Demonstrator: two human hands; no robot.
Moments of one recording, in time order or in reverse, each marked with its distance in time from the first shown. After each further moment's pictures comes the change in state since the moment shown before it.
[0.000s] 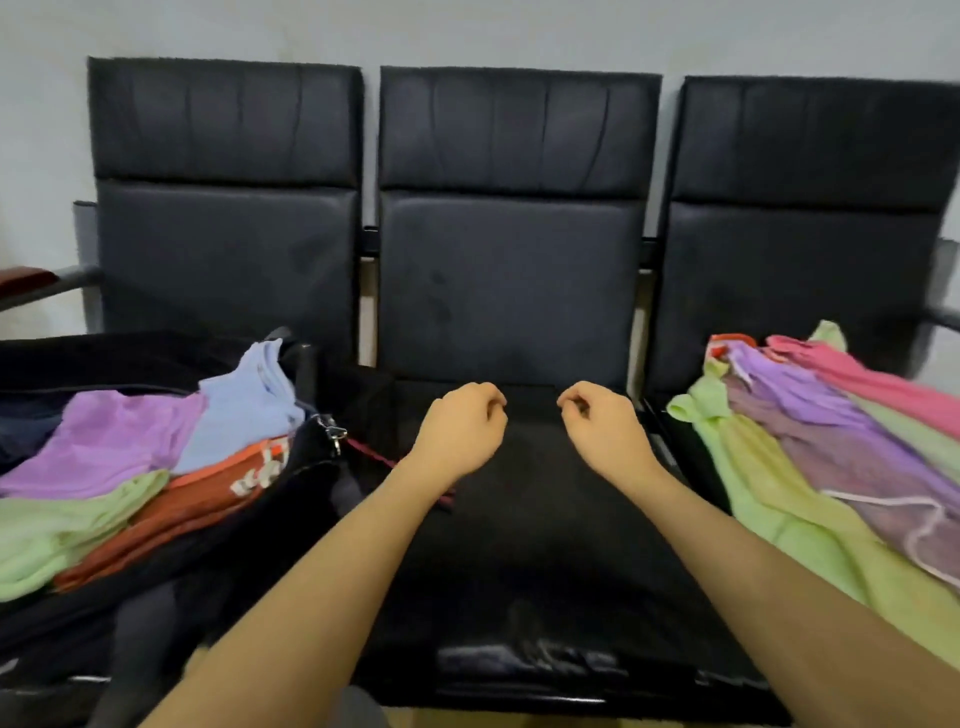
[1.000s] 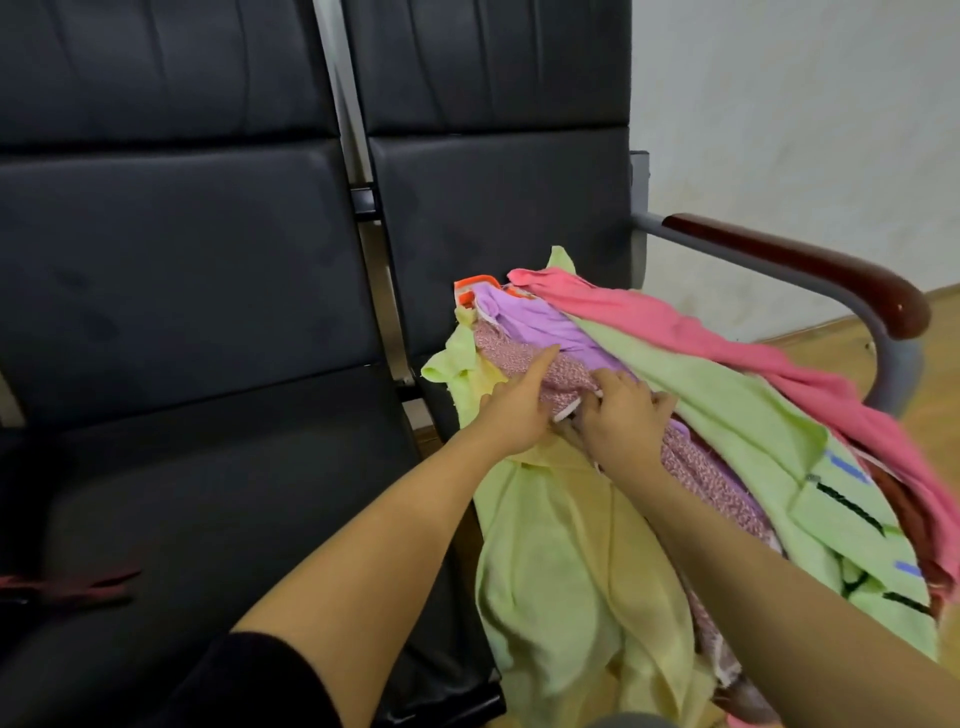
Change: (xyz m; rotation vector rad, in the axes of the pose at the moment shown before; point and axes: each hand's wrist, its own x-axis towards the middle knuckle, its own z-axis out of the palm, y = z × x) left_hand 0.081 0.251 0.268 -0.194 -0.496 0.342; right_hand -0.029 0.278 -0.156 -0.543 0.399 0.421
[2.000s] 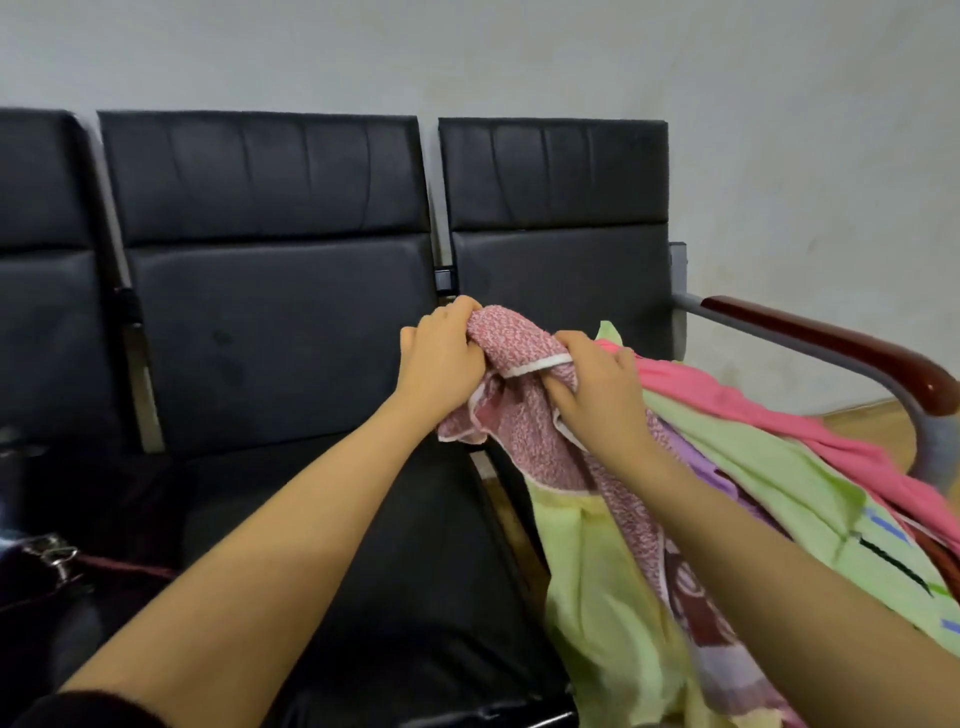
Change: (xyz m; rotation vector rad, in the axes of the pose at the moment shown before) left_hand -0.095 0.017 -0.183 0.228 0.663 0.084; right_hand -0.006 -0.116 -0.091 0.321 0.250 -0.595
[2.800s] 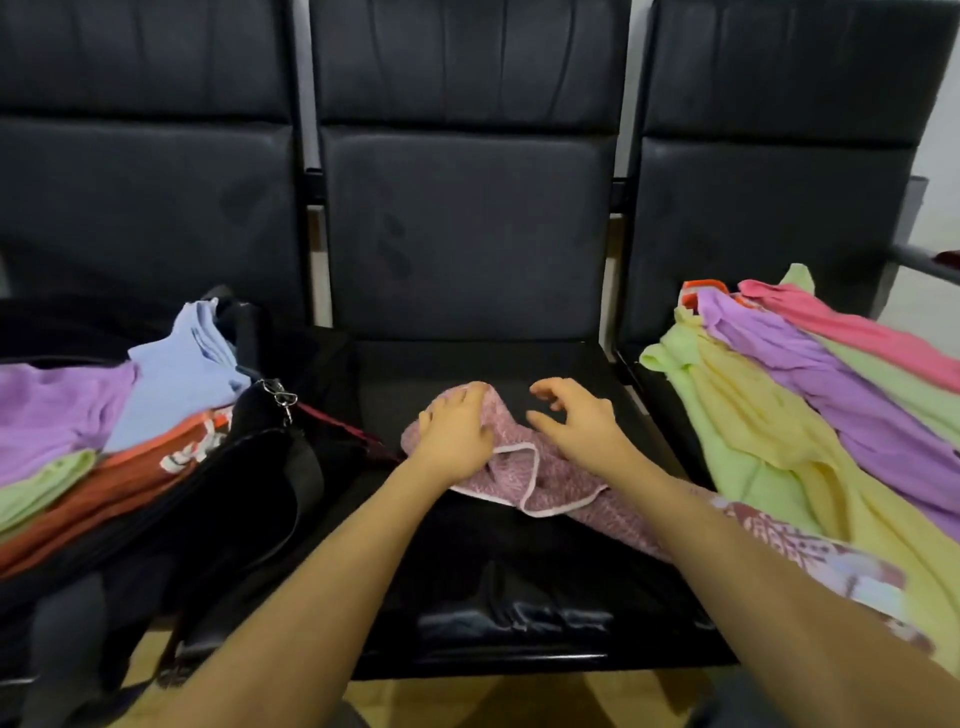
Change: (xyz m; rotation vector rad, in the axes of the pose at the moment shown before) left_hand -0.166 -0.173 -0.041 0.188 -0.478 -0.480; right_hand -0.068 -0.148 0.144 0.334 -0.662 0.168
